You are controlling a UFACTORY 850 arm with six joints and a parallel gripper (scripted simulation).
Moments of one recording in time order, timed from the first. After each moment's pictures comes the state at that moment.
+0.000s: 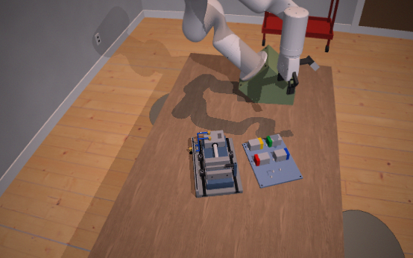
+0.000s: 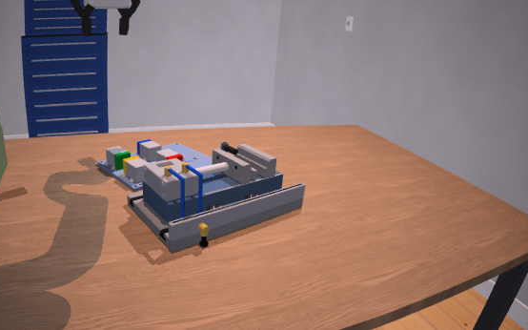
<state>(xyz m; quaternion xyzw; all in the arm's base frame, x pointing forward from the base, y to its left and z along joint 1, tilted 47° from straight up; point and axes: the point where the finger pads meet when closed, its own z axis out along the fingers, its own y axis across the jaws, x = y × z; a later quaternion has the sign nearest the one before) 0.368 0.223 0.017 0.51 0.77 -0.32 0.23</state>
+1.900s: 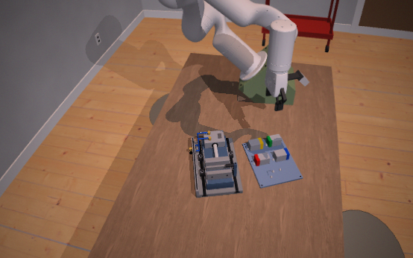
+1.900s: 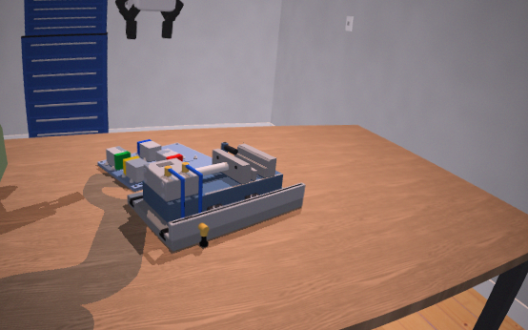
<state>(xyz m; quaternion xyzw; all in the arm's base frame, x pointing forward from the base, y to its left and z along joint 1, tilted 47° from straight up) 0.464 0.189 0.046 0.51 0.77 -0.32 0.23</state>
